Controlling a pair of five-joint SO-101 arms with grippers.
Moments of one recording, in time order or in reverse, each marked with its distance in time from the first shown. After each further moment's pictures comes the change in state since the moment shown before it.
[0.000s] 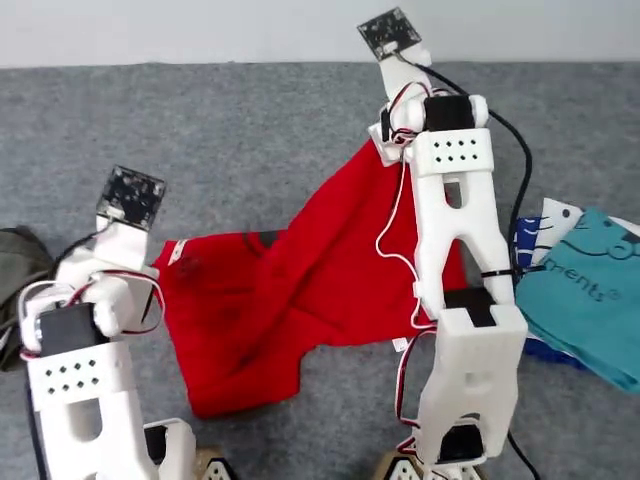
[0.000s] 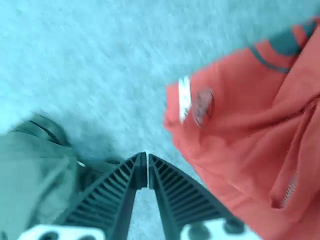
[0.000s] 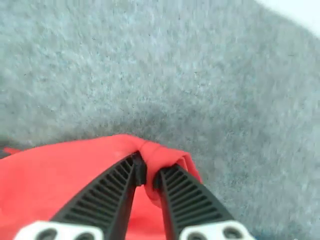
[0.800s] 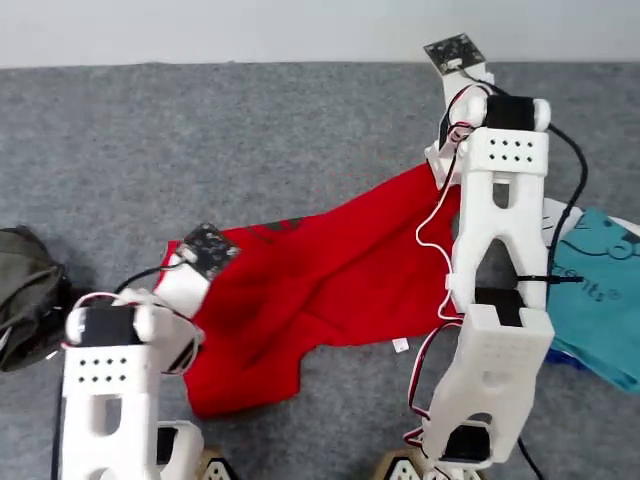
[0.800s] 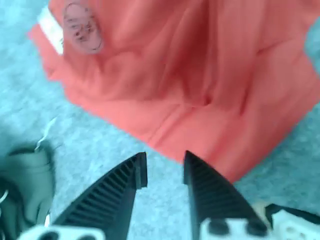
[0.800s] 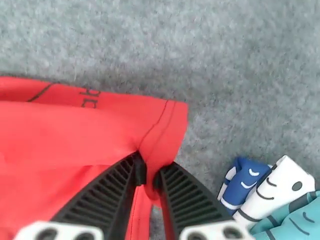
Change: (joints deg) left arm 12.2 0.0 11.0 12.7 -8.6; right arm 10.0 0.1 0.0 13.5 2.5
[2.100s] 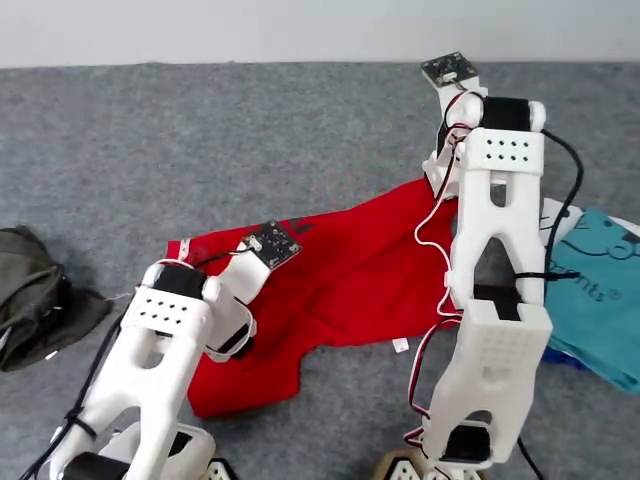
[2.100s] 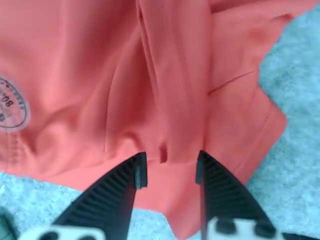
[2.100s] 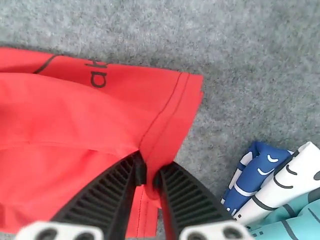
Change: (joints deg) left arm 14.6 22.8 -3.5 -10.7 7.4; right arm 0.1 2.2 0.0 4.0 0.3
